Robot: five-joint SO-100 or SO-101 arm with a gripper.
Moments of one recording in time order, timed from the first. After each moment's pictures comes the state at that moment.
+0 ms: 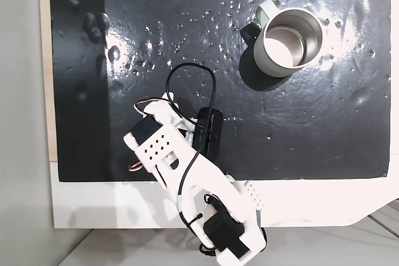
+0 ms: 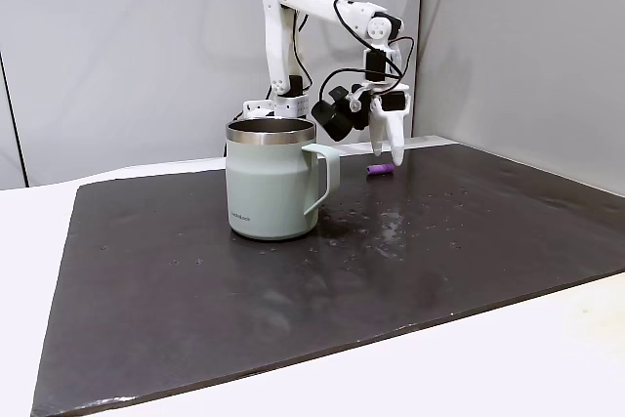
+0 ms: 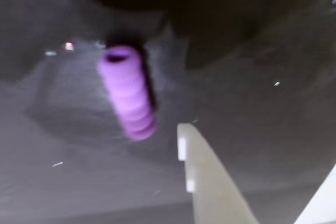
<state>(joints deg) -45.1 95.2 115.1 70.1 46.4</state>
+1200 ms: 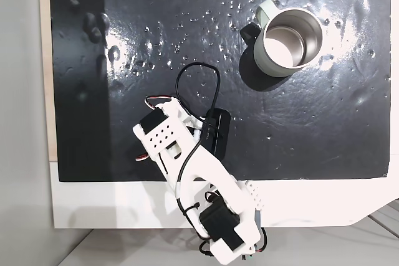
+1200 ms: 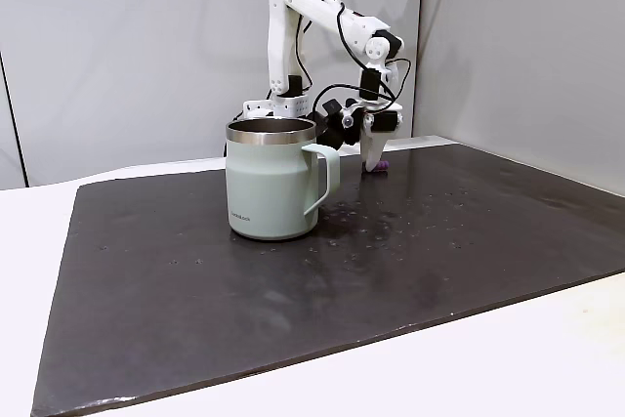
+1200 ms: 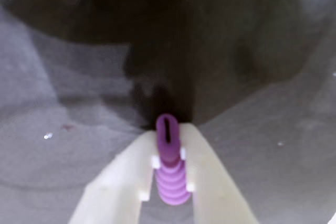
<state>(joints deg) -41.0 91.0 118.8 67.5 44.2</state>
